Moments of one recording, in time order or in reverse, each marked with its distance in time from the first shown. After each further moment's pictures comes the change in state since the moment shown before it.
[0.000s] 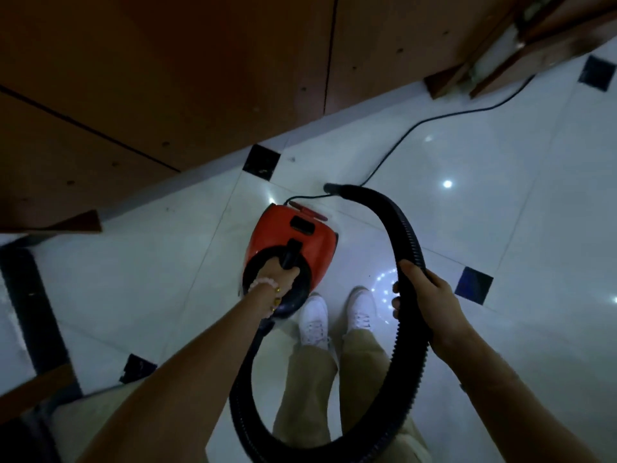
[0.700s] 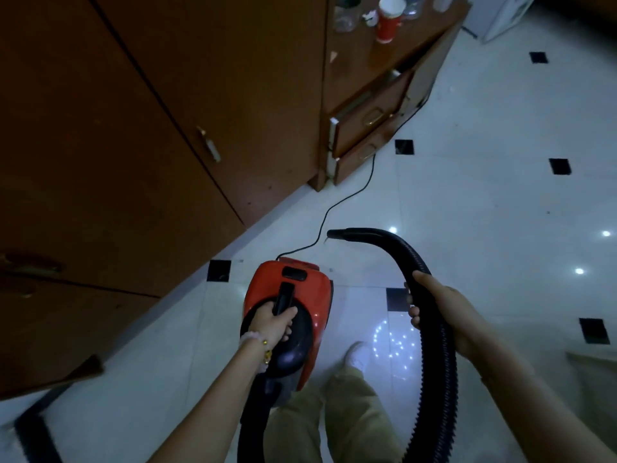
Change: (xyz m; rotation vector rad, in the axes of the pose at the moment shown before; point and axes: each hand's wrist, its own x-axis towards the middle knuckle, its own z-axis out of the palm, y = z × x) left_hand -0.316 0.126 0.014 -0.026 -0.076 0.364; right_hand -0.233 -0.074 -0.199 0.401 0.035 -0.091
